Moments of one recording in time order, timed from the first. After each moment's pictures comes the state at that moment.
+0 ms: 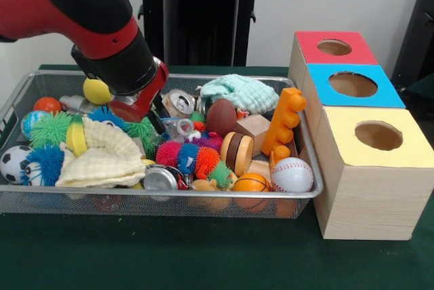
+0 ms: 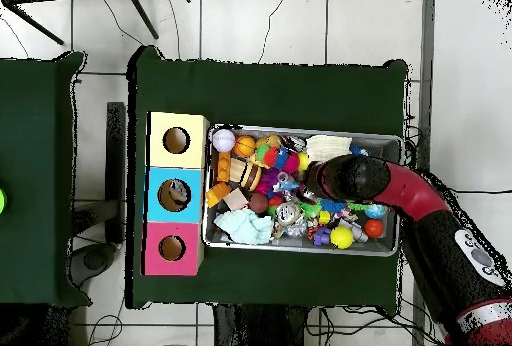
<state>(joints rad) -0.88 -0.40 0.56 1.56 -0.37 0.87 0.41</state>
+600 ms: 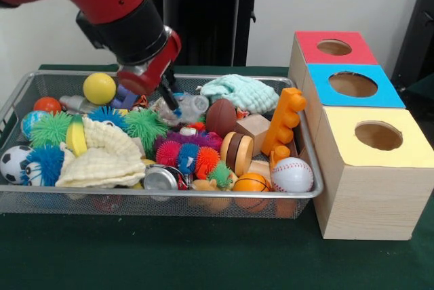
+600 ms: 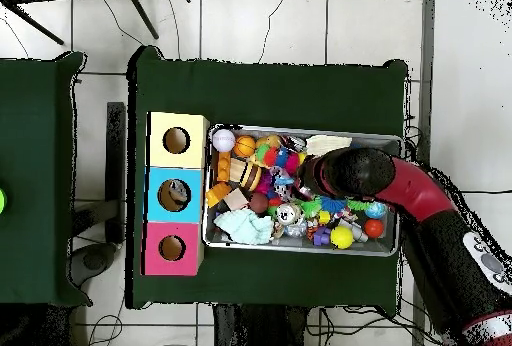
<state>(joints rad) -0.84 -0.53 0.55 1.62 -0.24 0.90 0.41</state>
